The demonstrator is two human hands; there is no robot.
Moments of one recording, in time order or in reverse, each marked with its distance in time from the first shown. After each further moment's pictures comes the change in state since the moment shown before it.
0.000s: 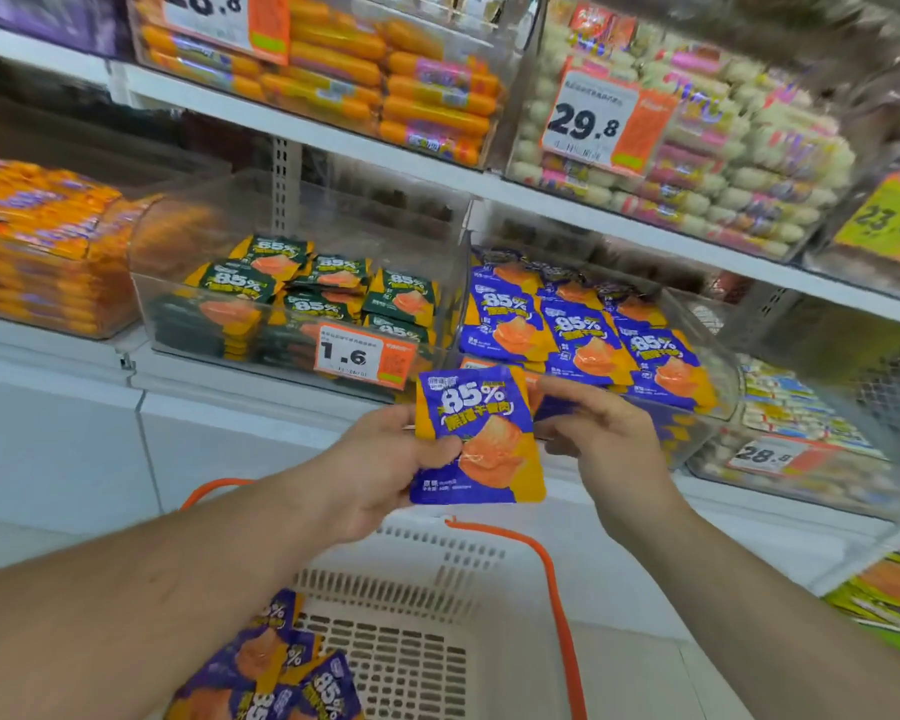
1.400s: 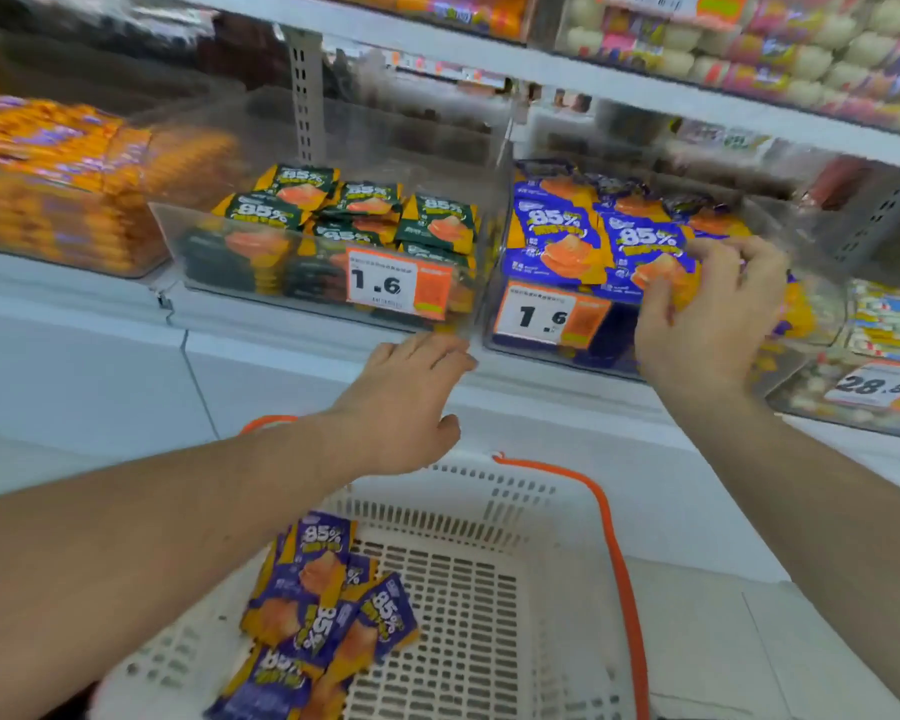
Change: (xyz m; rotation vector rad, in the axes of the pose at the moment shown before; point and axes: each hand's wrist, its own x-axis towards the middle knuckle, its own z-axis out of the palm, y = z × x) left_hand 0.026 -0.021 -0.040 1.667 0.077 0.633; right_hand 0.071 0.043 -0.024 -0.901 0.694 -0.660
